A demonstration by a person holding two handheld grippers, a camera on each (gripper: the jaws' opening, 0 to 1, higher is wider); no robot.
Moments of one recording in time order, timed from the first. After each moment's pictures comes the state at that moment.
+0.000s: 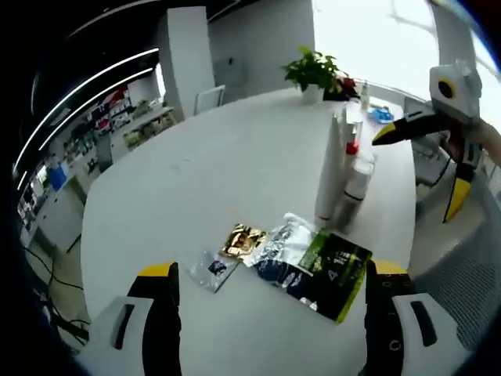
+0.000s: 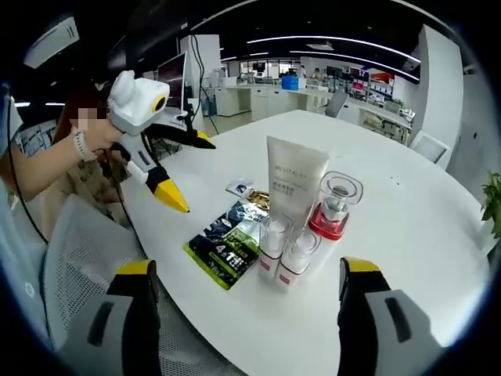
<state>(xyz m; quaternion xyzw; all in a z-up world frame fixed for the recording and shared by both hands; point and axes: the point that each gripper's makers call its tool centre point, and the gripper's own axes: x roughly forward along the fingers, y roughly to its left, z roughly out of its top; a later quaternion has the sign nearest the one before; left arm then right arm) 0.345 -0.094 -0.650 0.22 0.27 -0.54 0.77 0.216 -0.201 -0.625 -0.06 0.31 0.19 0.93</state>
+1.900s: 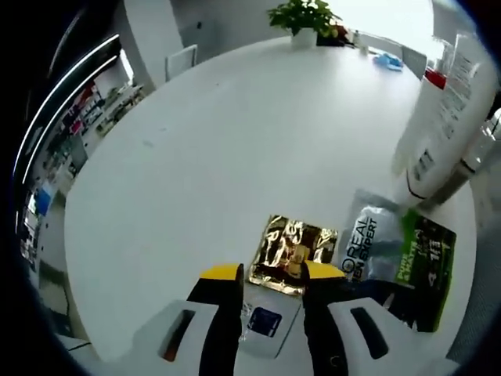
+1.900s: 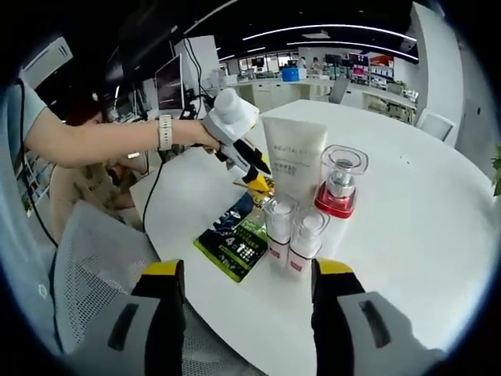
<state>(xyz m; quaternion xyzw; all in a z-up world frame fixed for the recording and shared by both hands) 0.430 -0.147 -0.741 0.34 0.33 -0.54 0.70 0.208 -0.199 -0.641 -0.01 0.33 0.21 0.92</state>
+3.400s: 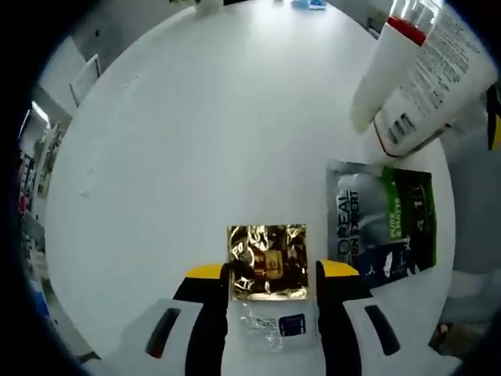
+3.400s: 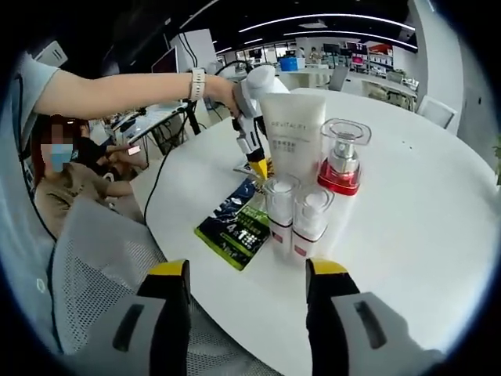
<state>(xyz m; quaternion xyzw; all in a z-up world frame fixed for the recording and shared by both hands) 0.418 -0.157 -0.752 0.49 0.36 -0.64 0.47 0.199 -0.200 -0.658 0.00 0.36 0.21 0.91</state>
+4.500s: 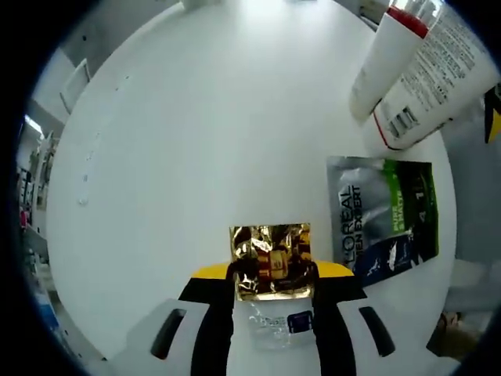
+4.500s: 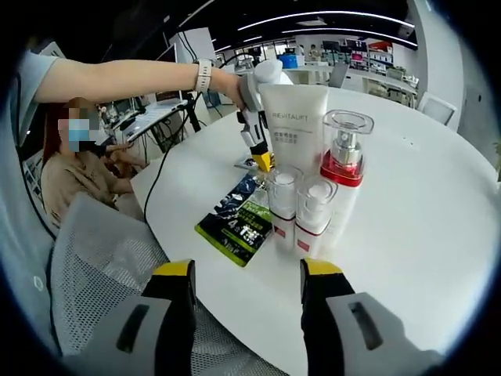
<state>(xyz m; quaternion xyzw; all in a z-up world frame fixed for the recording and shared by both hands) 0.424 -0.163 -0.748 0.51 0.35 -0.64 0.46 0.195 -0.198 -0.663 0.01 0.36 0.21 0.91</state>
